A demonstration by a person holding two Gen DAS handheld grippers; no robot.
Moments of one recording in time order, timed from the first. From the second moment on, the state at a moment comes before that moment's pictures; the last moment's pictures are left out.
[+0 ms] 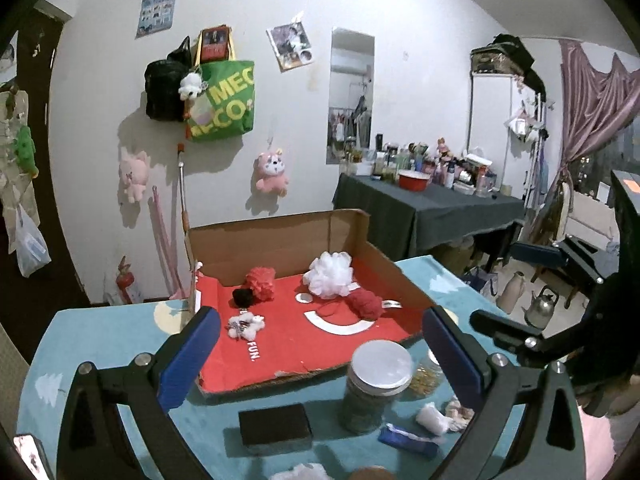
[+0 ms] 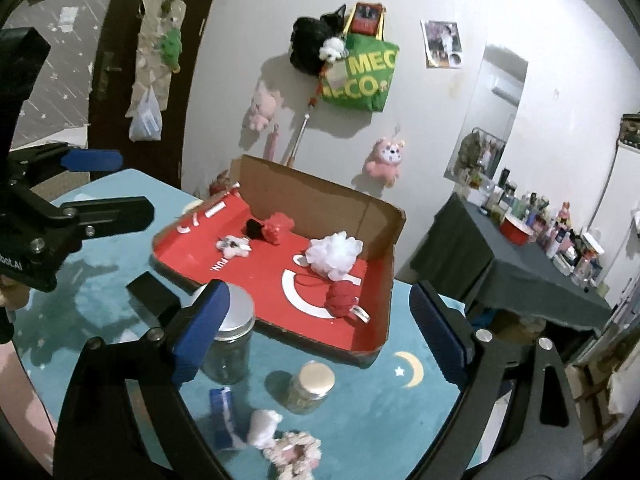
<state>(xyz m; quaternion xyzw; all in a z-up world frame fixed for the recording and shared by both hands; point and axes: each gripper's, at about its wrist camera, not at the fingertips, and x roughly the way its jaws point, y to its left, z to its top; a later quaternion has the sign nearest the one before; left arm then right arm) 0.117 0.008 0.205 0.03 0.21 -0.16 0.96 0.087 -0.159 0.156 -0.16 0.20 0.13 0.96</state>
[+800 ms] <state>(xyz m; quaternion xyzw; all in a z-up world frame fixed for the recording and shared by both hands) 0.029 -0.001 0.127 0.01 0.15 -0.14 0.98 -0.014 -0.182 0.088 -0.10 0.12 0.04 0.99</state>
